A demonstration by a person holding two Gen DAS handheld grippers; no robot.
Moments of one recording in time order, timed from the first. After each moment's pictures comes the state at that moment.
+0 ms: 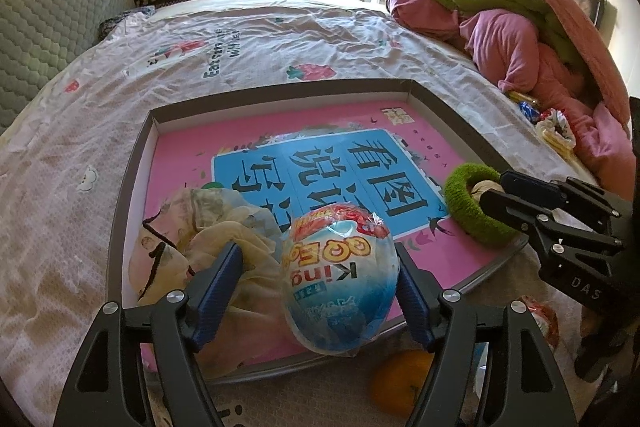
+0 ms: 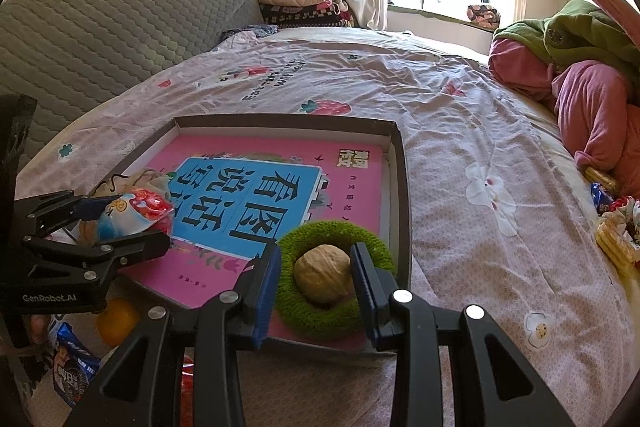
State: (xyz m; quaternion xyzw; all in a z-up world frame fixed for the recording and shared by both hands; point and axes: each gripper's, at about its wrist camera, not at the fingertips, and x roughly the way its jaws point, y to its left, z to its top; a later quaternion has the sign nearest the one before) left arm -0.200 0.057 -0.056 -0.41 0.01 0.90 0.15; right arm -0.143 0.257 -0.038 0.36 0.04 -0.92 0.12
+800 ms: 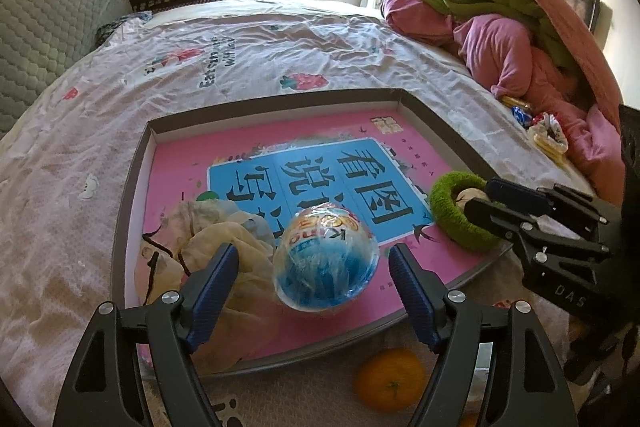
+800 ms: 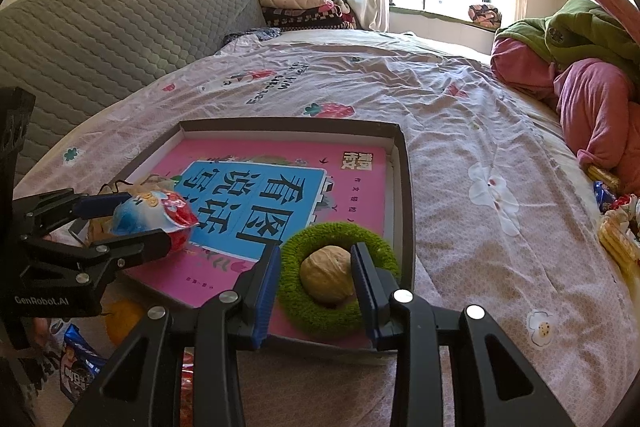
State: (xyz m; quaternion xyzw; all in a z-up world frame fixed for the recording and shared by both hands) left arm -0.196 0.059 -0.042 -0.40 0.01 0.90 0.16; right arm -0.141 0.256 -0.035 0.36 0.03 -0.93 0.13
